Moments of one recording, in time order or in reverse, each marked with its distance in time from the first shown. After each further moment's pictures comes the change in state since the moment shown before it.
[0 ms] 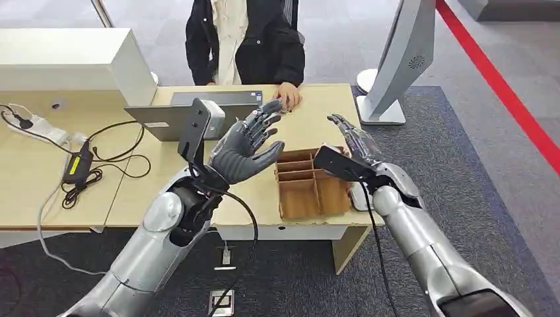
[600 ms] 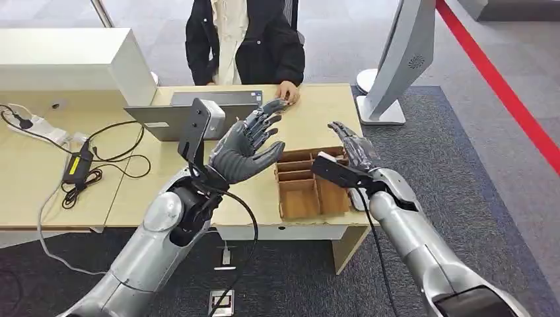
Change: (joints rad) left arm -0.001 0.000 -0.001 0.000 0.002 -0.004 -0.002; right arm -0.015 0.018 0.012 0.120 0.080 -0.082 -0.023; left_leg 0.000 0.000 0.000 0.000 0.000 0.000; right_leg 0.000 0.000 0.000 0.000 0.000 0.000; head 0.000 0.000
